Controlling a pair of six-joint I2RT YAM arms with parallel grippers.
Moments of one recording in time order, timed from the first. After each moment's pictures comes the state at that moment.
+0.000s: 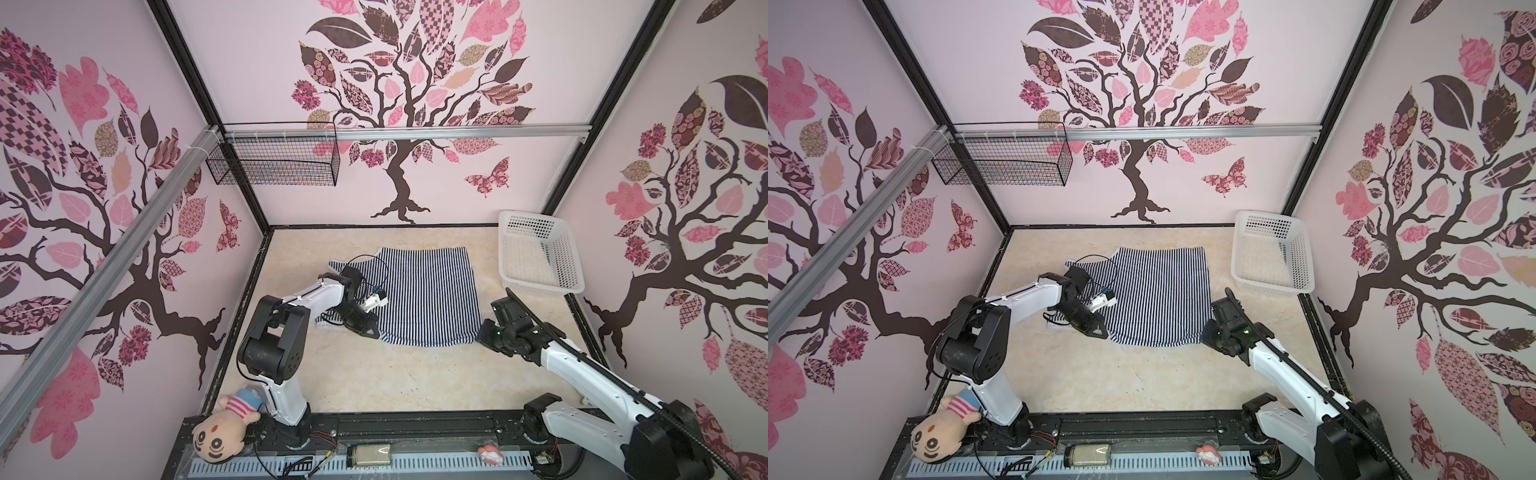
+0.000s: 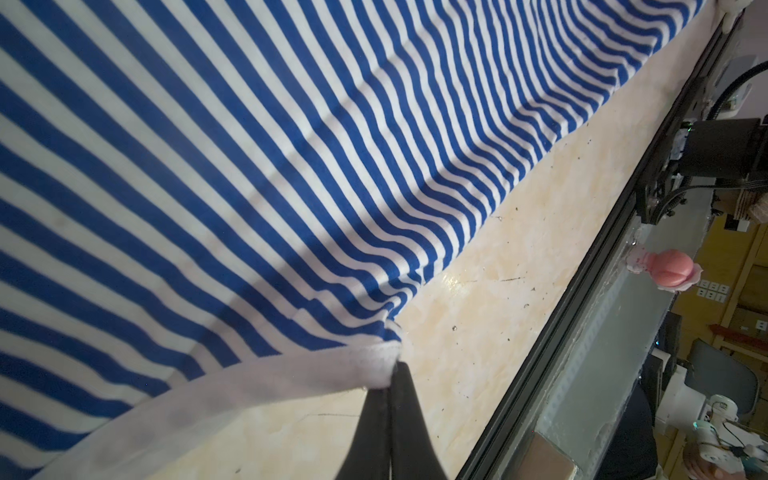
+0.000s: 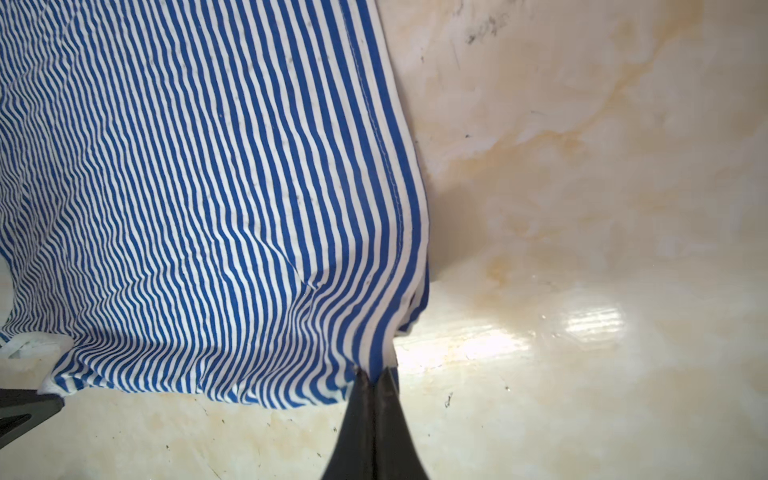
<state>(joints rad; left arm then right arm) -0.34 1.78 1.13 -0.90 0.61 0.32 0.37 1.06 0.60 -0.59 -0.02 0.82</state>
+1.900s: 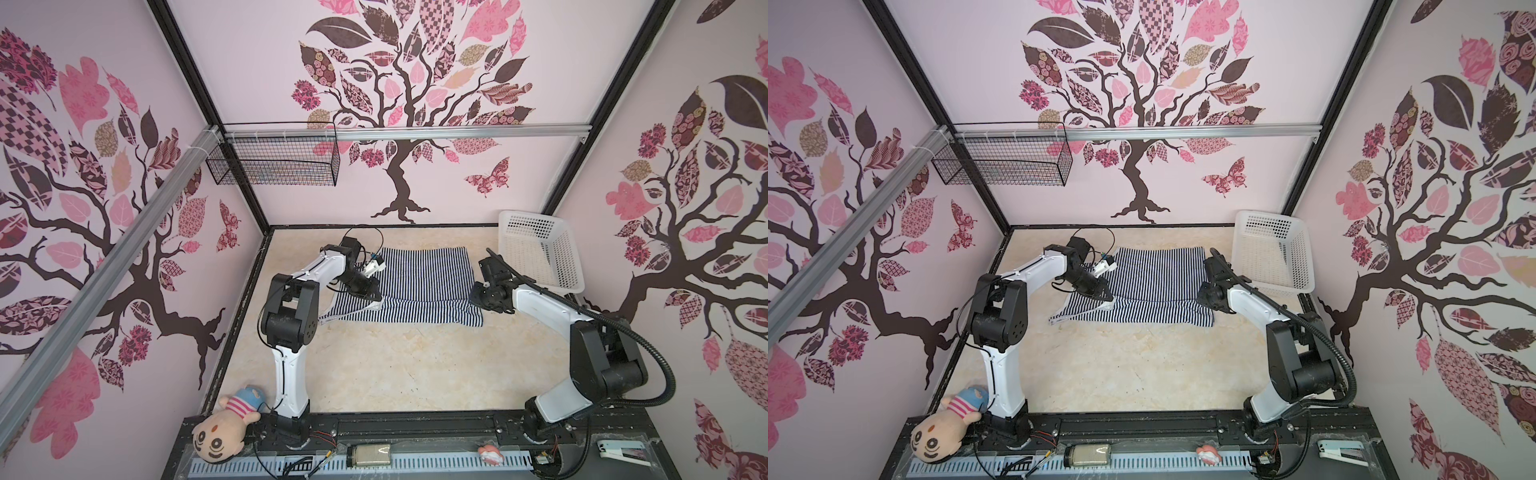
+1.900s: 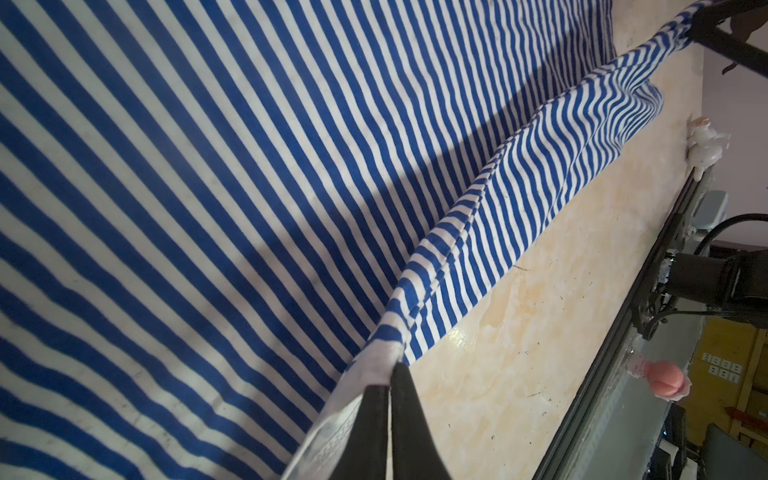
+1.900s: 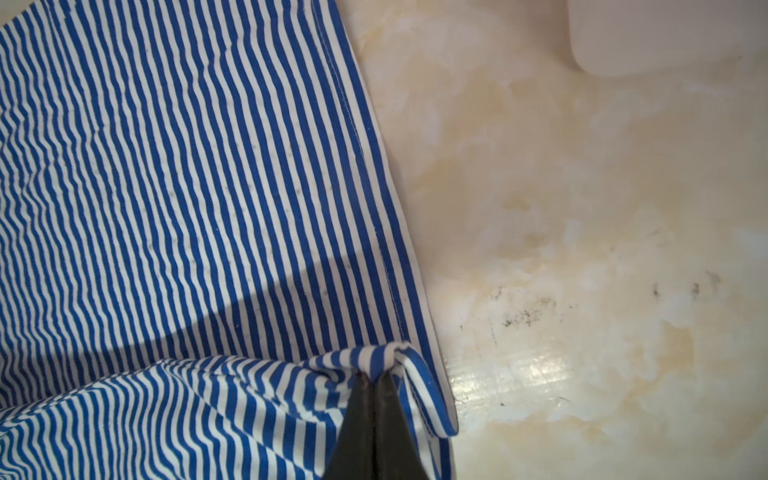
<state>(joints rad) -0.26 2.07 1.56 -0.94 0.61 0.26 0.25 1.58 0.99 -0.49 0.07 0.62</state>
